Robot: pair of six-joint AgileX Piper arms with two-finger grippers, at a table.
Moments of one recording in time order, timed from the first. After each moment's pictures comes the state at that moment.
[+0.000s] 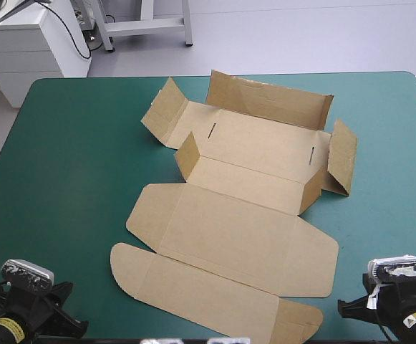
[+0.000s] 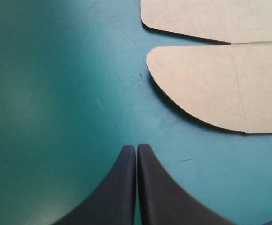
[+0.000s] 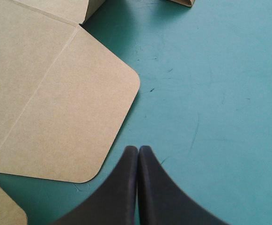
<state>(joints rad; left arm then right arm) -0.43 0.23 -0.47 0.11 1.09 -0.05 -0.25 0.25 -0.48 0.31 1.08 -0.37</state>
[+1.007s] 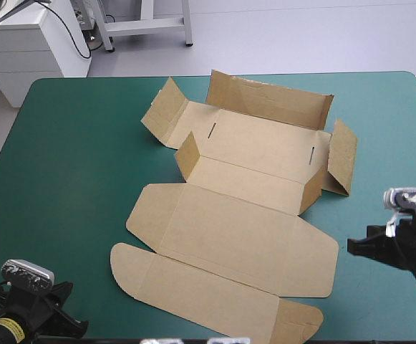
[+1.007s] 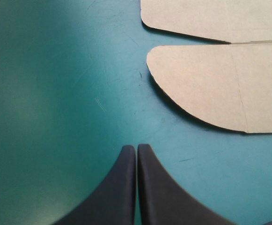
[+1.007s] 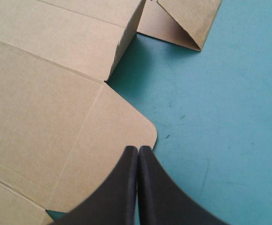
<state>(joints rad) -0.43 0.23 -0.47 0.11 1.09 -0.05 -0.25 0.68 -0.88 0.38 1.17 -0.30</state>
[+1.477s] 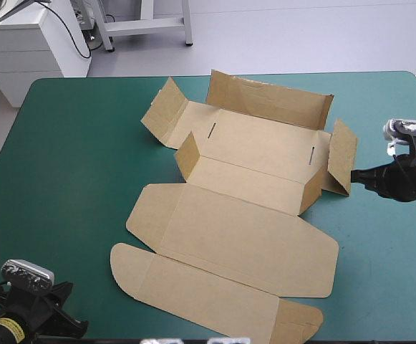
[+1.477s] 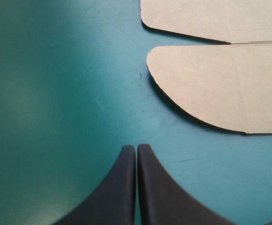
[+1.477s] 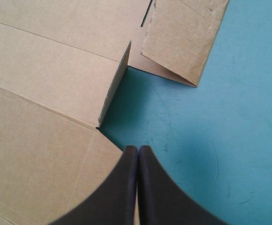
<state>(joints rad) -0.43 0.23 -0.47 0.11 1.09 -0.05 -0.25 1.15 -1.19 0.40 1.19 -0.27</state>
